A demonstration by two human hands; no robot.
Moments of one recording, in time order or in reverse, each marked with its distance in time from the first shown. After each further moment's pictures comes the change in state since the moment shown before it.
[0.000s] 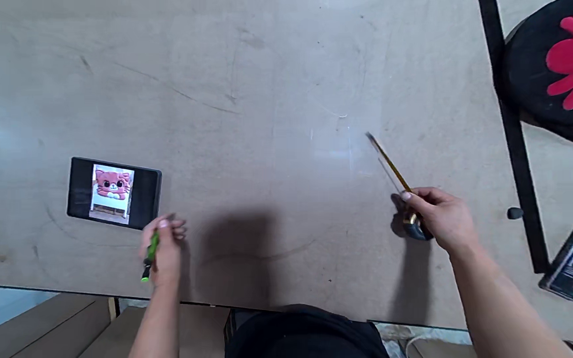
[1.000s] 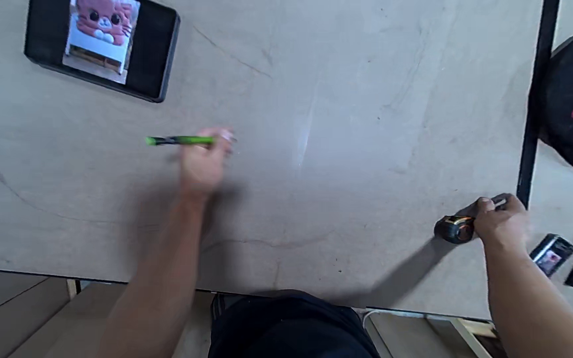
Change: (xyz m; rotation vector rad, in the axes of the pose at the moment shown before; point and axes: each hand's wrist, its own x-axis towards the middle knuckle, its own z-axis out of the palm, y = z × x) left_hand 0.100 0.060 0.069 -0.114 -0.381 0.161; right_hand 0.023 0.027 -0.053 -0.699 0.382 0.251
